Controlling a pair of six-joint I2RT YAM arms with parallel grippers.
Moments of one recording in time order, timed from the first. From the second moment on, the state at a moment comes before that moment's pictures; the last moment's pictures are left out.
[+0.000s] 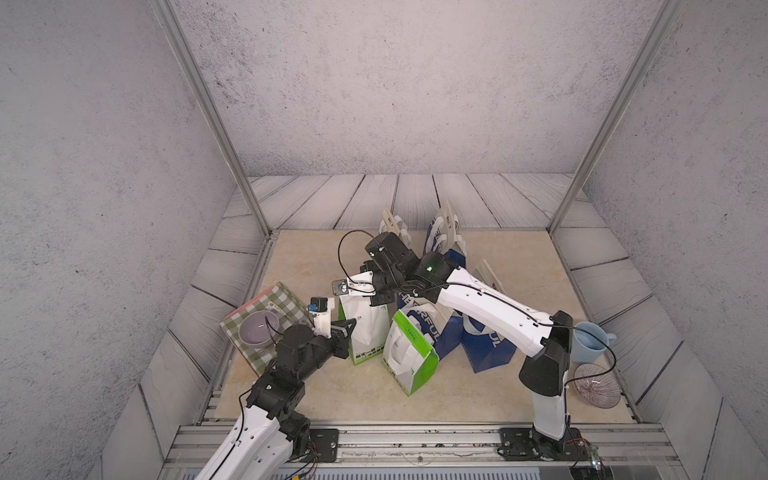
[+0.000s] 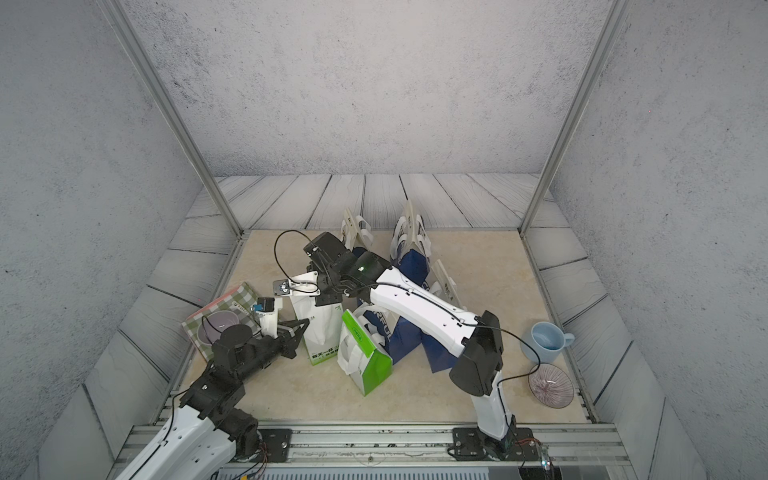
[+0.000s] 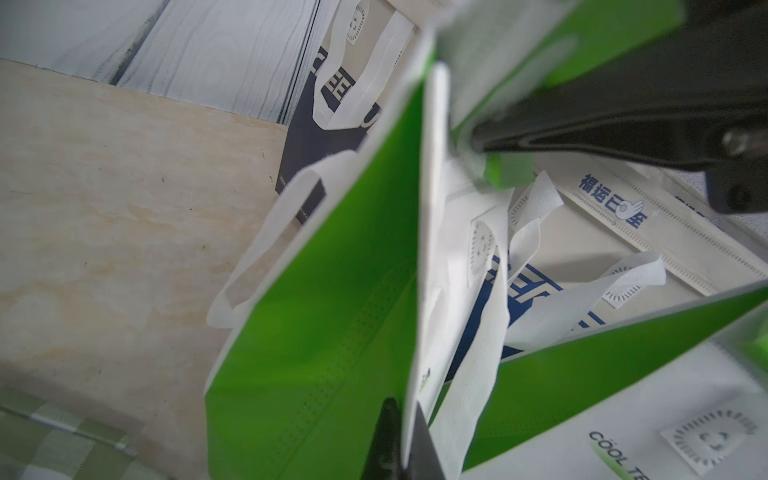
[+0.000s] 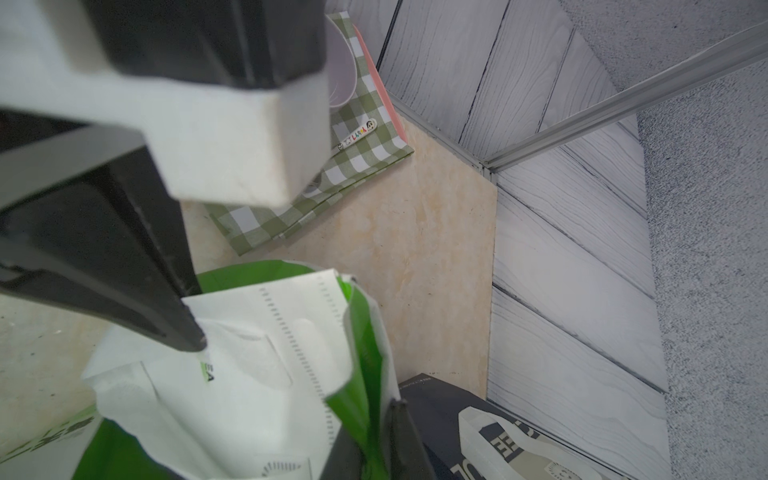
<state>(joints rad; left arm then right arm) -0.42 0.53 0.36 -0.13 0.21 -0.41 1.00 1.95 2.05 -0.83 -0.05 -0.93</state>
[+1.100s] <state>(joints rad) -0.42 0.53 0.36 -0.13 0.21 -0.41 1.00 1.82 1.79 -0.60 0.00 -0.84</state>
